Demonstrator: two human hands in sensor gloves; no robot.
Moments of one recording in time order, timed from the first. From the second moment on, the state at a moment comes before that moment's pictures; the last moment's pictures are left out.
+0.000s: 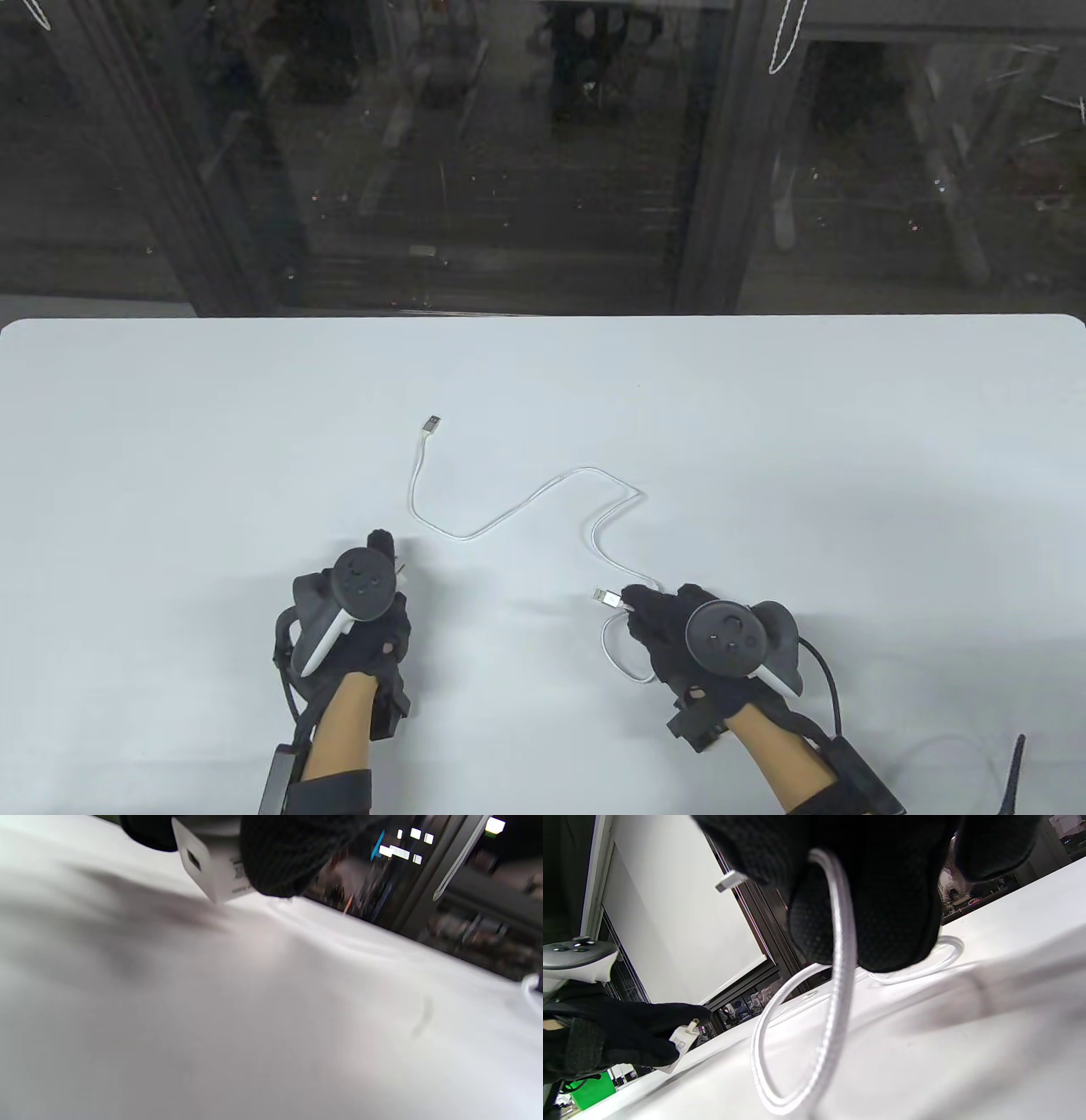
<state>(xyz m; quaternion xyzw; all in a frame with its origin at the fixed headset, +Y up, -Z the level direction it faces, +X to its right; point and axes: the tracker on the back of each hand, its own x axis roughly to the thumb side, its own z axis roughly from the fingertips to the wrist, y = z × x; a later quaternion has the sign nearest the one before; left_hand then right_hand) -0.230 -0.755 -0.329 -0.10 0.04 0.16 0.98 0.137 -0.745 -0.298 0.21 -0.07 0.93 0.29</state>
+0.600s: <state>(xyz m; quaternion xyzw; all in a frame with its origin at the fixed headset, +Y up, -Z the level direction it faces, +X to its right) -0.191 -0.731 -0.310 -0.06 -0.14 0.40 0.90 0.112 -0.699 -0.326 0.22 -0.13 0.96 0.13</state>
